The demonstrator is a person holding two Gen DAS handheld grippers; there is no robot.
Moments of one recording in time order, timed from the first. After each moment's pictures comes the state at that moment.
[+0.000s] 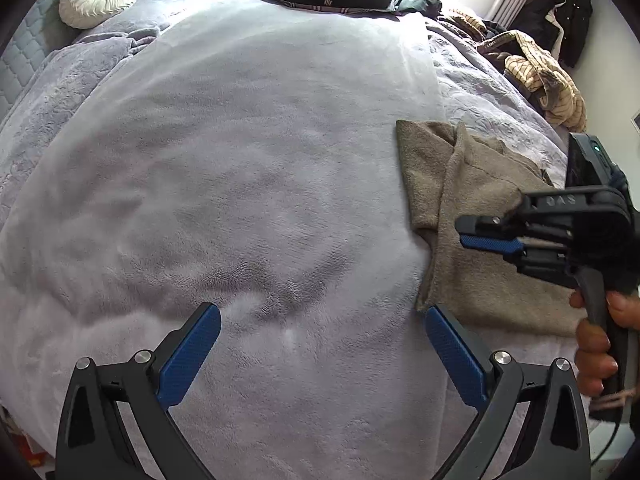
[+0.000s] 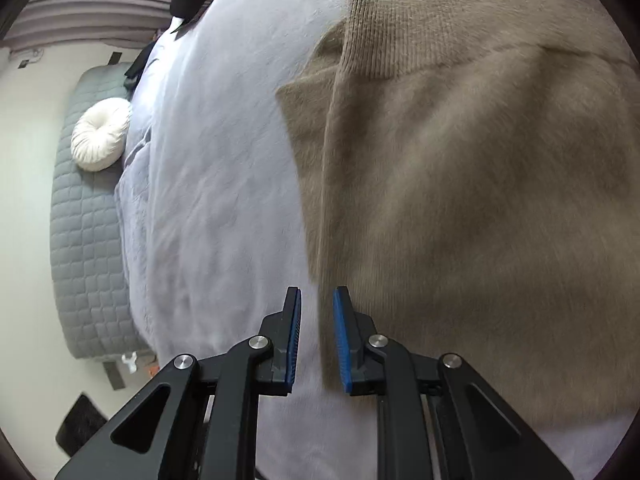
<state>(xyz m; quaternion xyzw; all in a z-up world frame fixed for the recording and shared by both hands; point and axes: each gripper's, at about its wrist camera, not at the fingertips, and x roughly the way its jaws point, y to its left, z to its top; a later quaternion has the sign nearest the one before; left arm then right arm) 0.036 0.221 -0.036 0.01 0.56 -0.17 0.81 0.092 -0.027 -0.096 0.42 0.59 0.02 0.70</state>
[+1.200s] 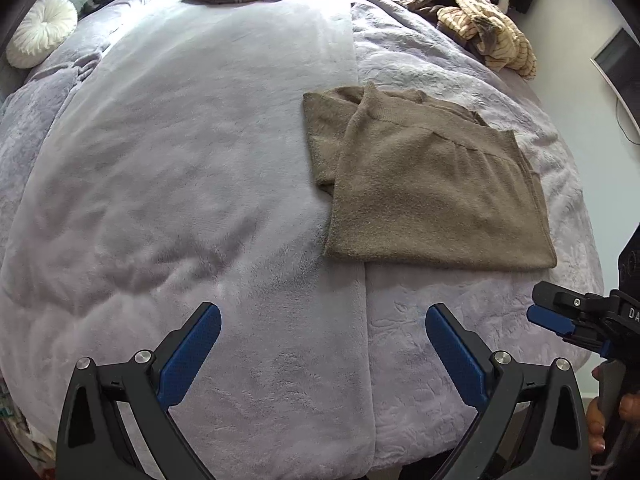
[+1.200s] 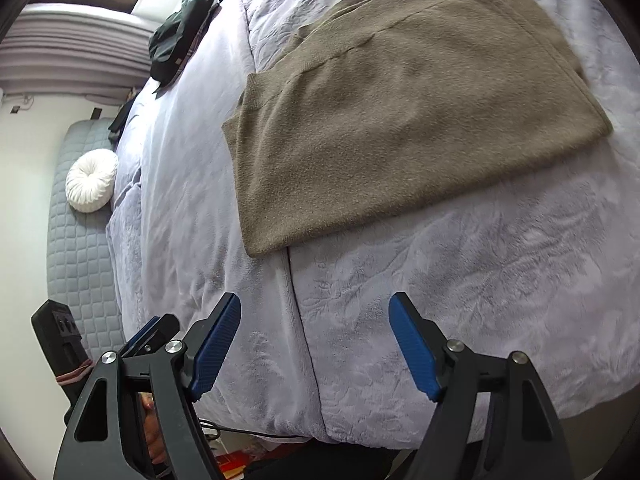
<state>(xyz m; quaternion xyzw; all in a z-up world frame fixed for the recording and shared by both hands) -0.013 0.173 0.020 0.08 0.58 -0.25 0.77 -0.118 -0.082 -0.014 0.43 0.53 -0.09 0.72</state>
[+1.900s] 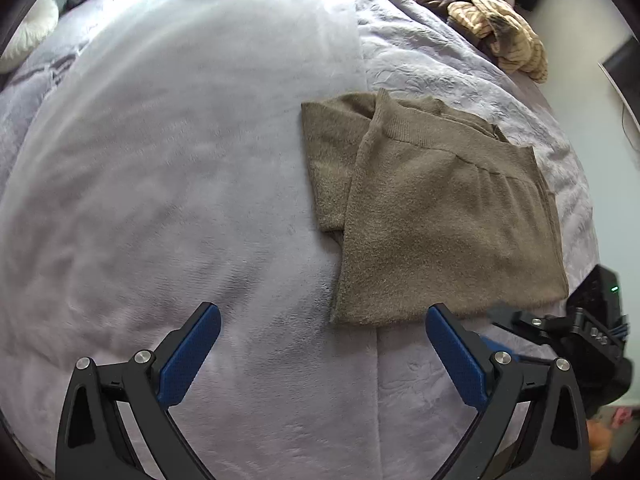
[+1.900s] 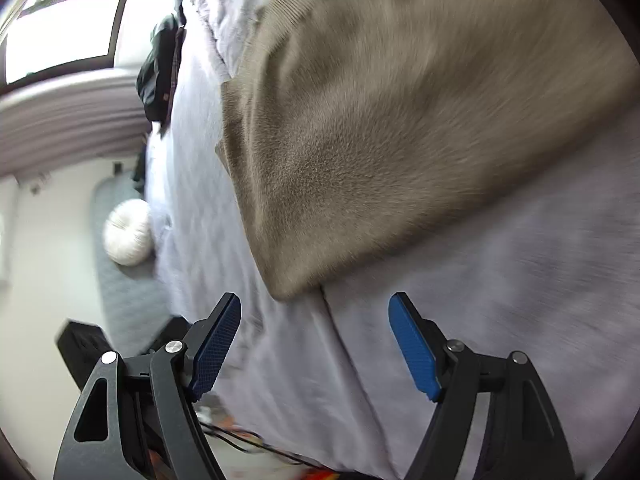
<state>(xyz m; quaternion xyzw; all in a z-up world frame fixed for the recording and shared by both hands) 0.058 0.143 -0.021 0.05 0.61 -0.25 0.75 -0.079 -0.095 -0.109 0.60 0.46 -0.05 0.65</state>
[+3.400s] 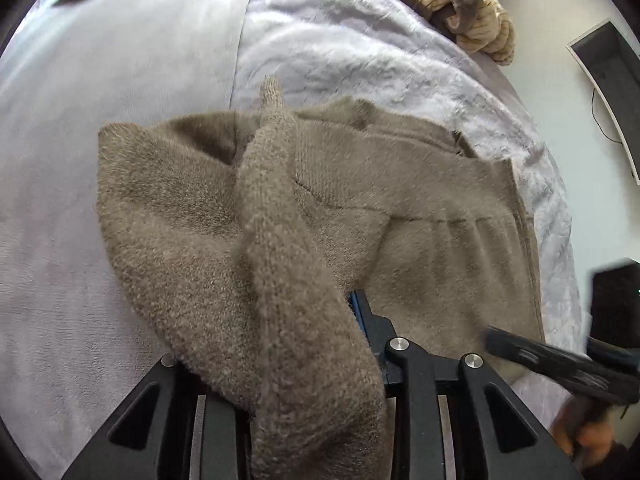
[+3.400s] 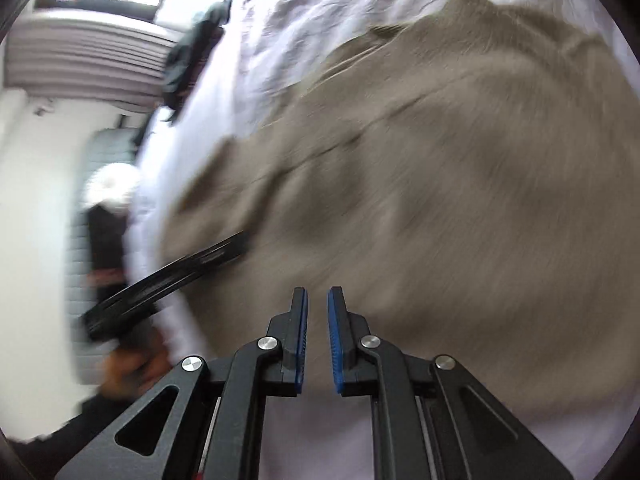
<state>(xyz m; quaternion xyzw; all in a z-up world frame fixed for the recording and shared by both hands) 0.120 -0.010 -0.073 0.05 0.61 -0.35 0.71 -0.021 -0.192 -0.090 0.42 0.51 -0.04 0.75</state>
